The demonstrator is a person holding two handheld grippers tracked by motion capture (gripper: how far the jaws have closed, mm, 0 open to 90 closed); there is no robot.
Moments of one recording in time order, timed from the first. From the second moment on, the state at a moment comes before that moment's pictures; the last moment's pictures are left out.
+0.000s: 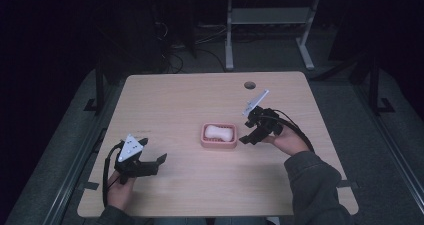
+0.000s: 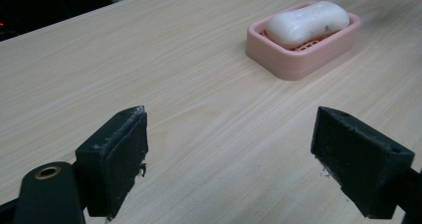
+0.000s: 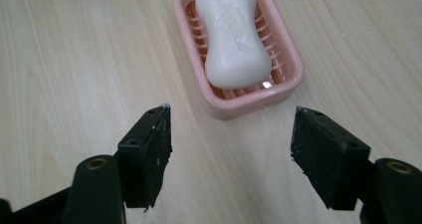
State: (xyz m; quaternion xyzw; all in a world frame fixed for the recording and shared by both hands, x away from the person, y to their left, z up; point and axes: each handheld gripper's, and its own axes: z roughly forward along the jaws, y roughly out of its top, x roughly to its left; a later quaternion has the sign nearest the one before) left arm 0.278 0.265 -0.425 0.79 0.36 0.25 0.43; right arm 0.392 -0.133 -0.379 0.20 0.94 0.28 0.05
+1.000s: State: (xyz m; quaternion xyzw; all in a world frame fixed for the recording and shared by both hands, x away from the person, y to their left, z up) left arm 0.279 0.264 -0.426 0.79 0.36 0.25 0.43; right arm 0.364 -0.175 -0.400 0.24 0.93 0.28 0.04
